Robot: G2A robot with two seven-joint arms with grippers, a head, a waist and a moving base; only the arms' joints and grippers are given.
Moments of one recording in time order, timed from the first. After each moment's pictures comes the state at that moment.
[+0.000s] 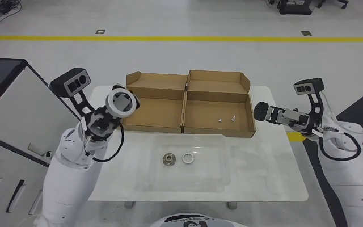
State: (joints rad) left arm 1.41 -1.13 -1.43 -2.00 -0.41 -0.82 -0.64; right arm -1.44 -0.88 1.61 -1.59 0.87 -0.47 1.35
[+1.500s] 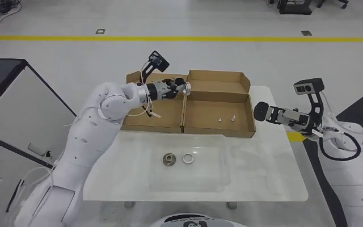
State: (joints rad) left arm 0.89 -1.16 -1.05 -1.49 0.54 -0.51 -0.72; right arm -1.44 -0.88 1.61 -1.59 0.87 -0.47 1.35
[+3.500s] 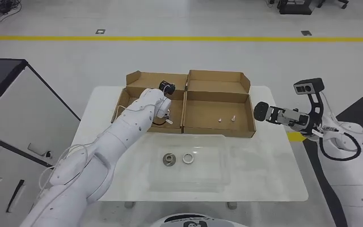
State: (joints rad) left arm 0.59 -1.43 -0.53 -0.81 0.97 0.11 -1.04; right arm -1.44 -0.88 1.61 -1.59 0.87 -0.47 1.35
